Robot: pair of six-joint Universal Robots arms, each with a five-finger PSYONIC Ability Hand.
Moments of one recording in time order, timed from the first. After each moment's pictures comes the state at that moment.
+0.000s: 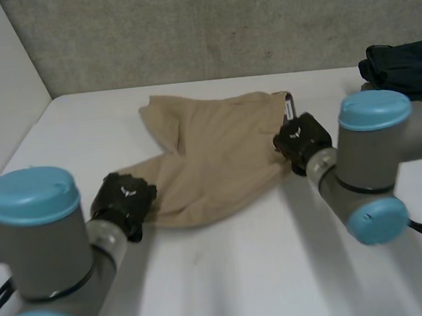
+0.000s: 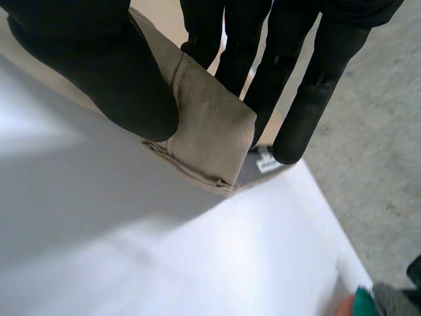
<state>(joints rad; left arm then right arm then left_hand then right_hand) 4.15 -1.86 -1.74 3.20 -1.74 3.66 2.05 -0.95 1.32 -0.06 1.58 2.43 1.14 1.20 1.19 1.20 1.00 1.10 1.18 1.19 1.20 1.00</state>
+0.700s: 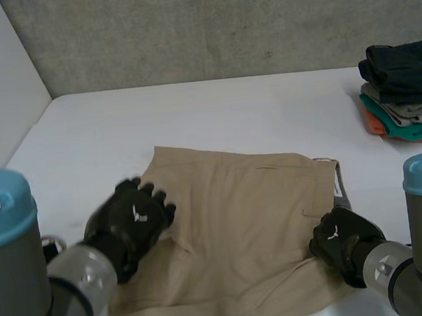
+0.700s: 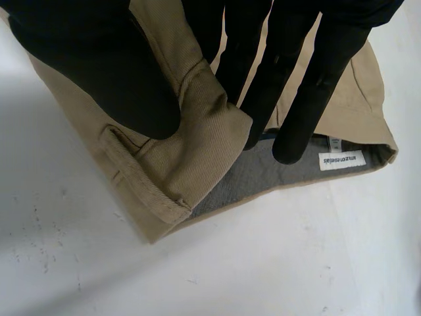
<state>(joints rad) 4.07 -1.68 -1.72 2.96 -1.65 3.94 2.05 -1.36 1.87 0.21 1.56 2.22 0.23 0.25 0.25 0.25 0.07 1.10 1.18 1.19 1.20 1.01</state>
